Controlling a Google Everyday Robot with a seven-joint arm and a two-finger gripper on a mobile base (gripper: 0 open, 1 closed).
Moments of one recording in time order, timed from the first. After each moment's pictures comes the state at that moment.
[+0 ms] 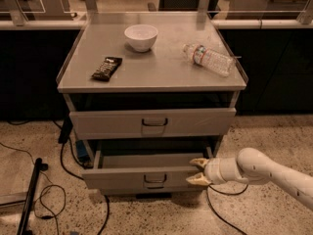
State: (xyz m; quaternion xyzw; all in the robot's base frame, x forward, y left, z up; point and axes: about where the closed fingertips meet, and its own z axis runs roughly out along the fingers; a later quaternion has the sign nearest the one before) arm 0.564 -0.161 0.425 -0.57 0.72 0.20 0.35
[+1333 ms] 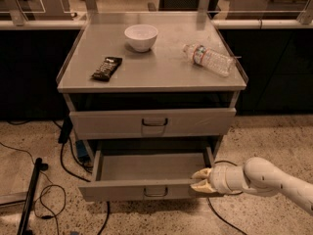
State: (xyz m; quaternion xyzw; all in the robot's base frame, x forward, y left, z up) arm 0.530 -0.172 0.429 -0.56 0.72 0.19 0.36
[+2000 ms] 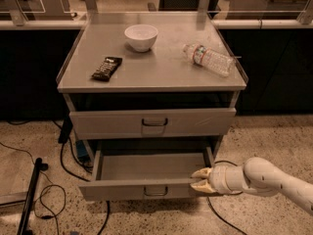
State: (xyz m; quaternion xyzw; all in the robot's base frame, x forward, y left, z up) arm 0.530 -0.172 0.429 -0.56 0.72 0.19 0.36
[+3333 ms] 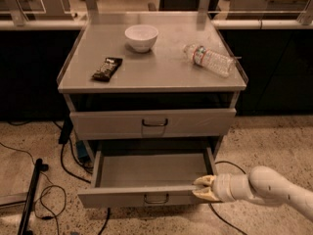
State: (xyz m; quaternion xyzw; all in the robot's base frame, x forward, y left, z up) arm 0.501 -0.183 0.422 -0.55 0.73 0.20 0.36
